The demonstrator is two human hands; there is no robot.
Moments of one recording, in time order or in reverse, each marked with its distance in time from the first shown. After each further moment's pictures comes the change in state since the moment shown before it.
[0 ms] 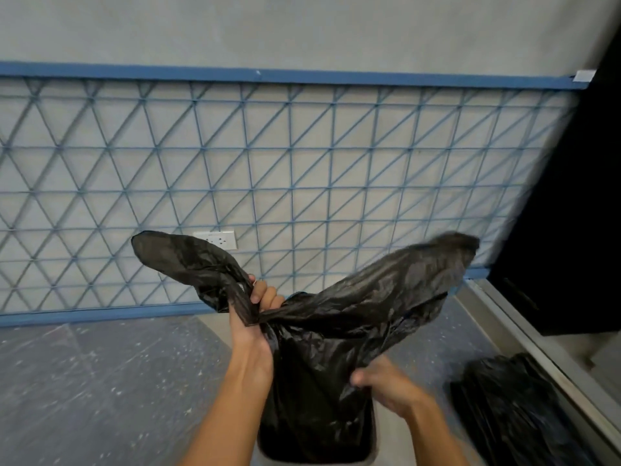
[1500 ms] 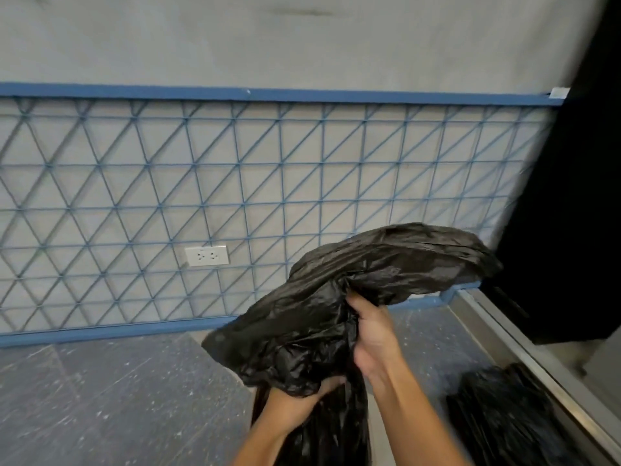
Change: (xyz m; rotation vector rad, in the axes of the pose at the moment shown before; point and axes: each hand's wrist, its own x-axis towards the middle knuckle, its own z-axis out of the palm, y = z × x) left_hand -0.057 -0.054 -0.028 1.234 -0.170 -0.064; right_hand 0.020 -0.088 0.049 0.556 0.286 -0.417
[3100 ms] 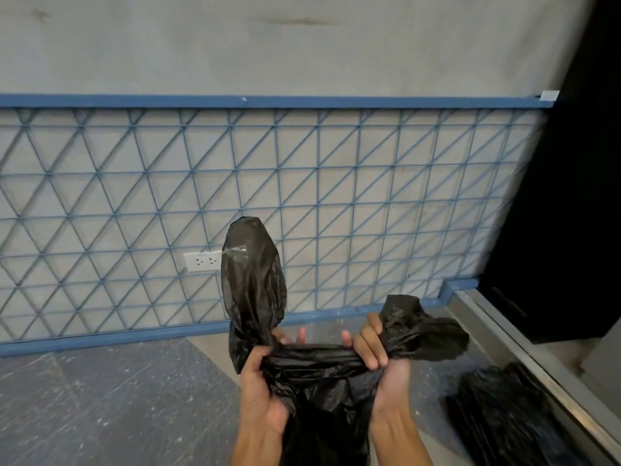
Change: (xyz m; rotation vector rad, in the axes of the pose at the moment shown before) left_hand 0.011 0.012 -0.015 -1.215 0.008 -0.146; right_hand -0.022 0.025 -0.057 0.339 -0.089 -0.079
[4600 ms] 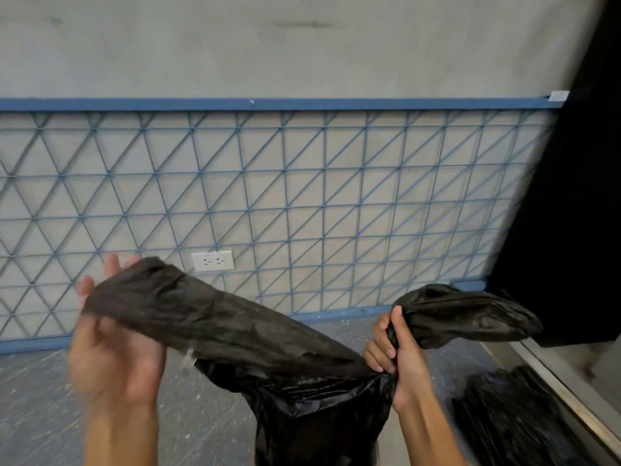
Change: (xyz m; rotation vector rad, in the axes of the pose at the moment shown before) left_hand -0.032 0.151 0.002 0.158 -0.051 0.637; right_hand 0.007 -0.022 0.012 -0.256 0.119 0.113
